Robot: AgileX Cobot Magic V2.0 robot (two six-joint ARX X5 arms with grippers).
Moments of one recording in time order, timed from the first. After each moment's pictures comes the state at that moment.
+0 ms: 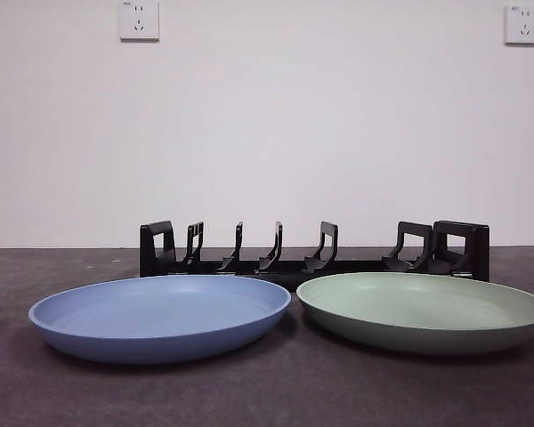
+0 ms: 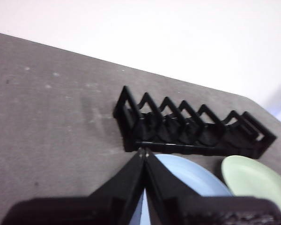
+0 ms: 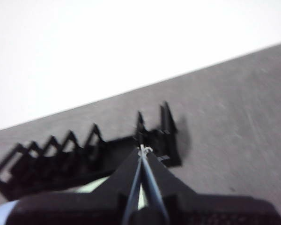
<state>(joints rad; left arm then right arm) -0.03 0.09 0.20 -0.23 0.31 -0.36 -0.03 0.06 0.26 -0.24 -0.19 0.30</state>
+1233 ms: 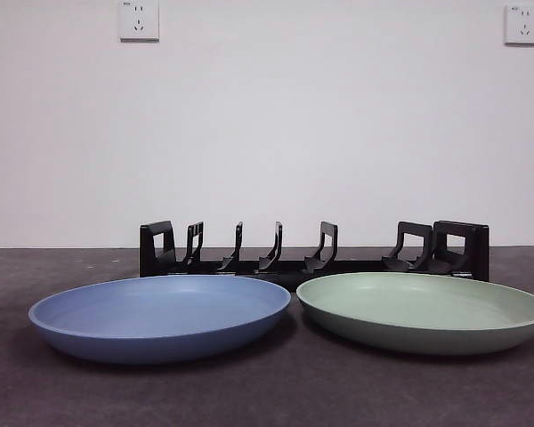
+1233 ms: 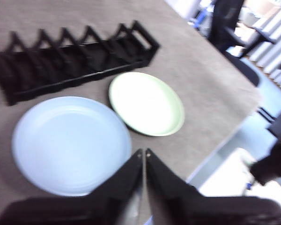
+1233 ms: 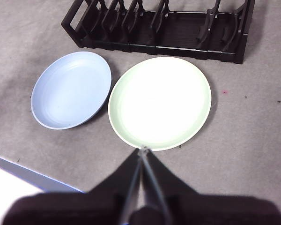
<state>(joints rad) -0.10 0.59 0.91 -0.92 0.73 -0.04 0.01 0.67 1.09 -1.21 -0.45 -0.10</state>
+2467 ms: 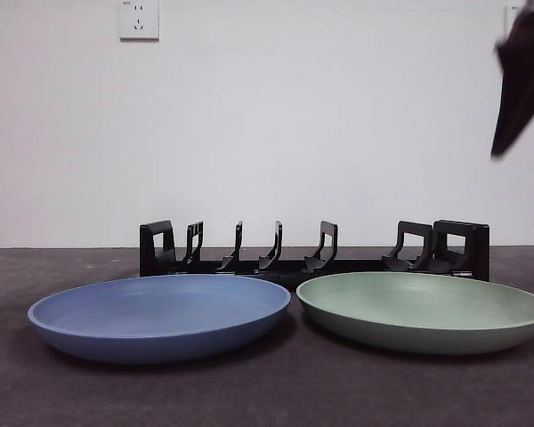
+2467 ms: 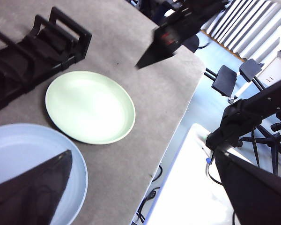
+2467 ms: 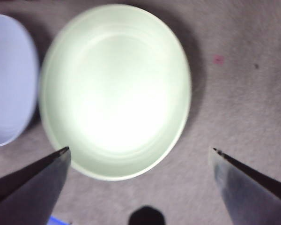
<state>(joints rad) -0.30 0.90 1.09 -0.85 0.82 0.07 0.01 1.41 1.09 -0.96 -0.44 -0.08</state>
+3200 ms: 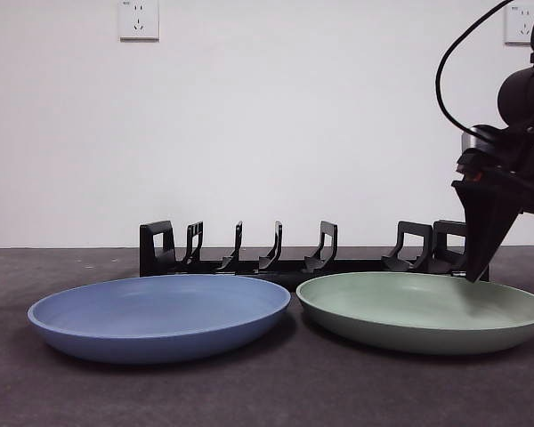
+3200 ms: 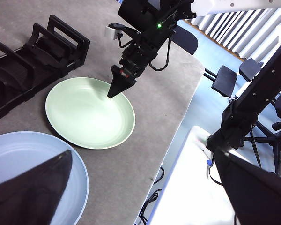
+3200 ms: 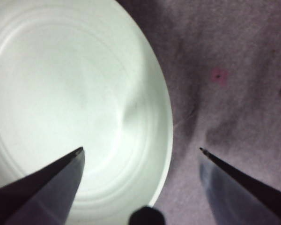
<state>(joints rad) -0.31 0.91 1.11 -0.85 0.81 0.08 0.09 1.70 1.09 -0.79 -0.35 -0.07</state>
